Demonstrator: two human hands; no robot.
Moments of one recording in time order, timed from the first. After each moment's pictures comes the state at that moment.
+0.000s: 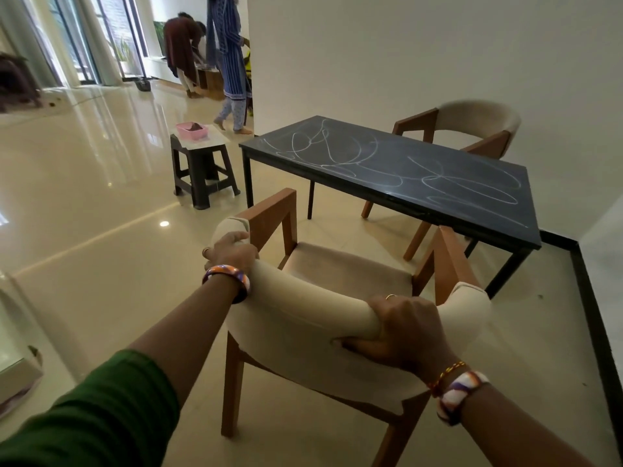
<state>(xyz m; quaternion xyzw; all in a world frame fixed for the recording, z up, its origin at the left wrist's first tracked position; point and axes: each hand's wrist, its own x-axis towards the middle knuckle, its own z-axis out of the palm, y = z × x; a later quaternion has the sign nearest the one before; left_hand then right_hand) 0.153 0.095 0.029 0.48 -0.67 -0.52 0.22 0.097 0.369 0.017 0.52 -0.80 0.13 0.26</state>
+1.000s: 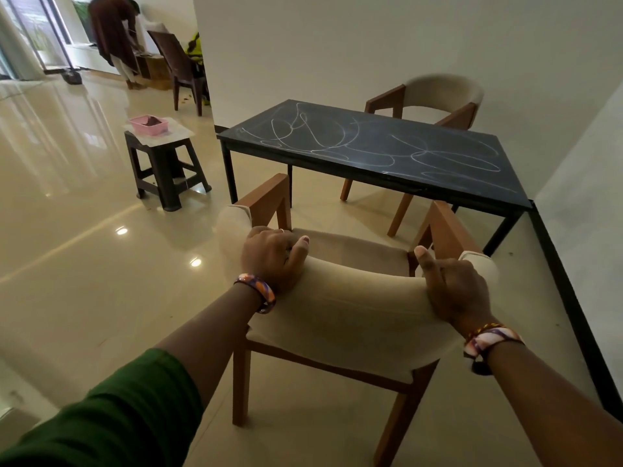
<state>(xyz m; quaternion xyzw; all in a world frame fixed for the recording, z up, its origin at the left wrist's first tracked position) 0.167 0.057 0.014 0.04 -0.91 -0.25 0.33 0.104 0.326 0.019 0.19 -0.93 0.29 0.15</state>
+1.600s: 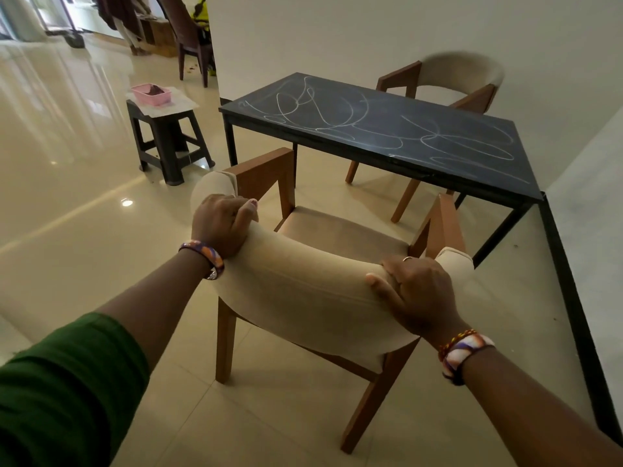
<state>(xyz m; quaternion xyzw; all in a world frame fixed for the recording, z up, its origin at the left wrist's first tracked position) 0.172 0.005 0.020 0.09 -0.90 -0.27 0.33 0.117 0.303 0.002 0.39 -0.86 0.21 0.26</state>
